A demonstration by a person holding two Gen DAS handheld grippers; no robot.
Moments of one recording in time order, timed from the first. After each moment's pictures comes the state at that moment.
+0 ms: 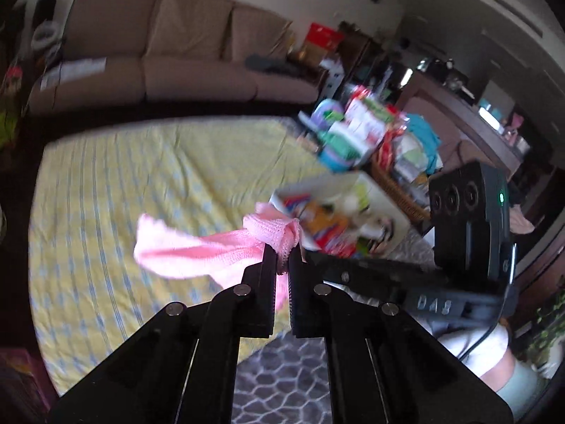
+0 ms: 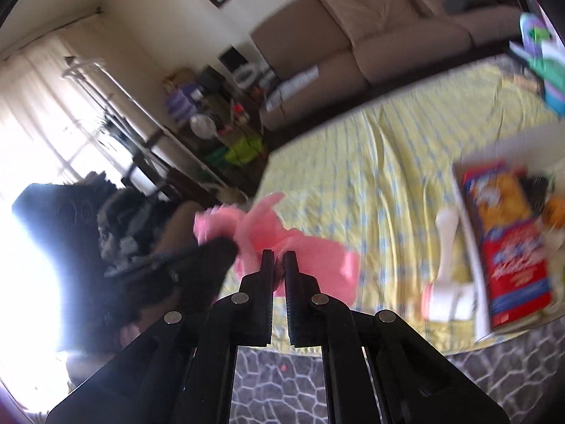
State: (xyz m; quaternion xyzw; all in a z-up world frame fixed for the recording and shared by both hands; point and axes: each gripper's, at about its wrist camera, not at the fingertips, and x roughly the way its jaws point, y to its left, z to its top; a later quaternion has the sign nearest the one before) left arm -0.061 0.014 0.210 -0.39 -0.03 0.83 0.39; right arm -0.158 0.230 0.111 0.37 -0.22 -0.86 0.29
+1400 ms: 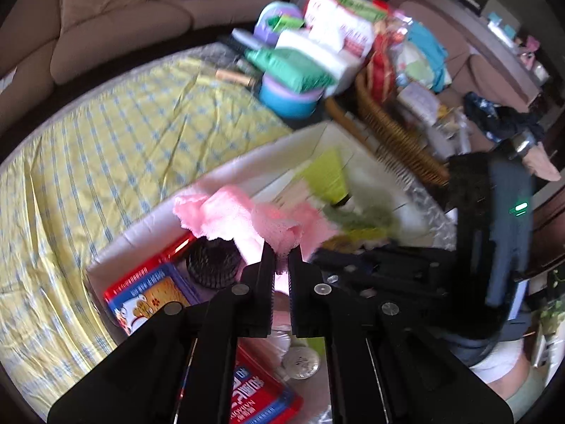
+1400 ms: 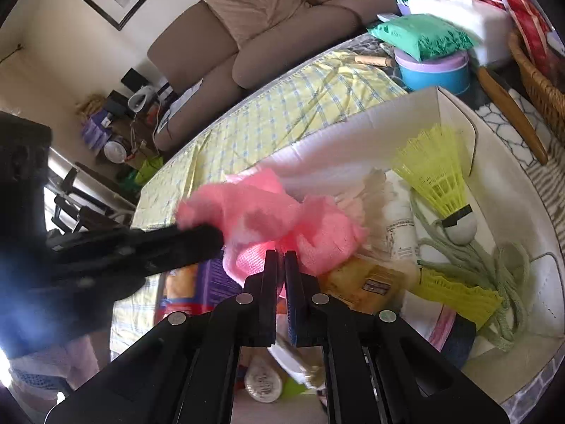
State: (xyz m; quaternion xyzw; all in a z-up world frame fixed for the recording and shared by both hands) left arm -0.116 0.333 0.114 -0.51 0.11 0.75 0.41; right arm -0.243 0.476 0.017 0.44 -0.24 -0.85 0.15
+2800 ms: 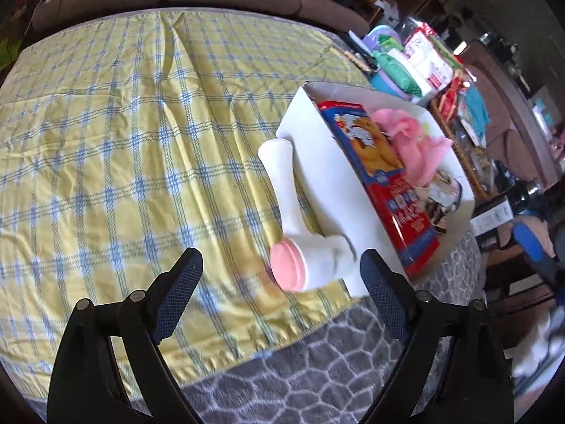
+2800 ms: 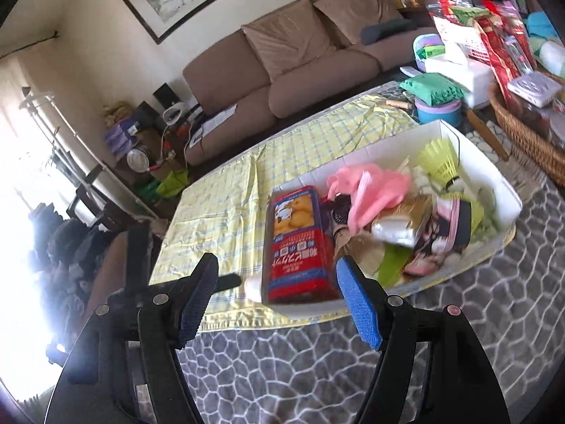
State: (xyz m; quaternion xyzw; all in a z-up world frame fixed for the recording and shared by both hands) left arm -0.099 0.120 0.057 -0.55 -0.03 0.77 0.31; right arm -0.106 0.401 0.098 0.36 -0.21 -0.90 0.14
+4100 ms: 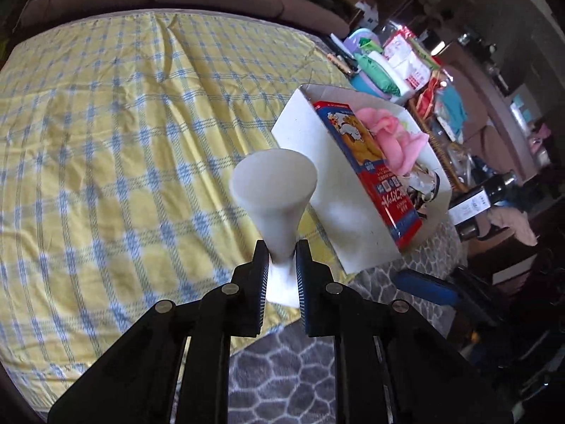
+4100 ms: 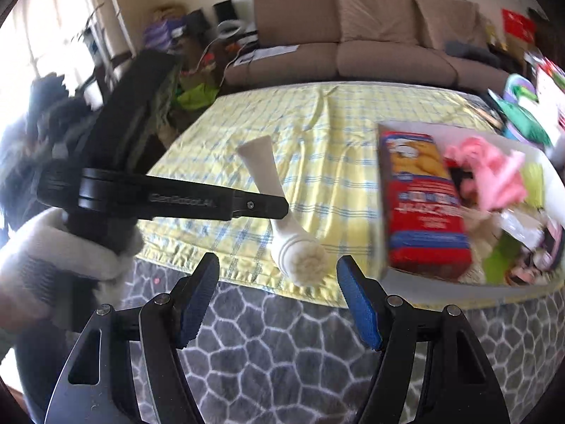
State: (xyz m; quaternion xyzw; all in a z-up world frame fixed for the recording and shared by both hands) left arm -0.089 0.079 0.064 -0.54 -0.06 0.76 0.36; right arm -0.118 0.246 0.025 0.41 0.00 -0.88 0.23
